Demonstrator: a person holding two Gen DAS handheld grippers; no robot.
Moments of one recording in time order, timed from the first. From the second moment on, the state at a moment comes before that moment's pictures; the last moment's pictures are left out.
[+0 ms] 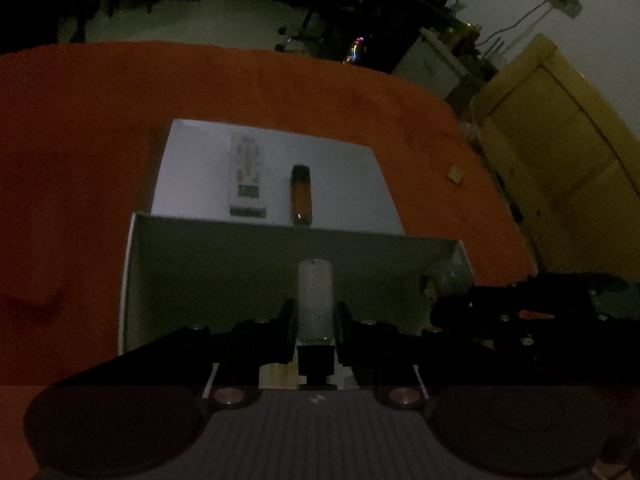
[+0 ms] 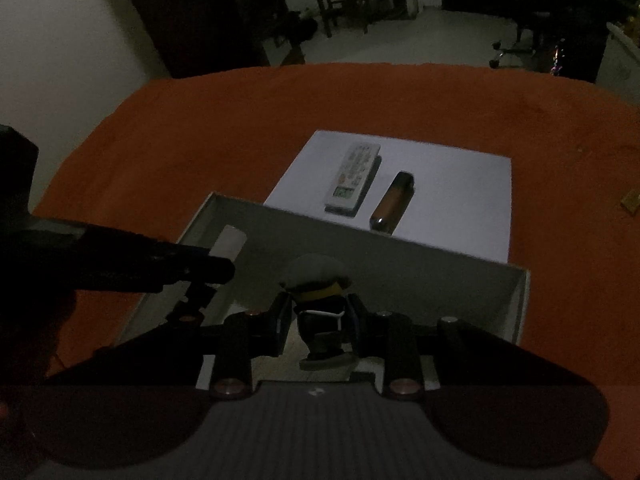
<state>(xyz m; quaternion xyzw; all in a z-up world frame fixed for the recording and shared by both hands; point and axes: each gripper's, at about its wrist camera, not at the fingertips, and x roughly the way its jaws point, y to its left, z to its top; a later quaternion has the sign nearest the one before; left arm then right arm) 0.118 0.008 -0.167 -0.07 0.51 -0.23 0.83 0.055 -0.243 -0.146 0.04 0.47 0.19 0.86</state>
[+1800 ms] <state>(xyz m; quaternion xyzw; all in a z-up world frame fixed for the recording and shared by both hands) 0.084 0.005 -0.270 -0.02 0.60 -0.18 0.78 0.024 -0.233 -0.256 -0.01 0.58 0.18 0.80</state>
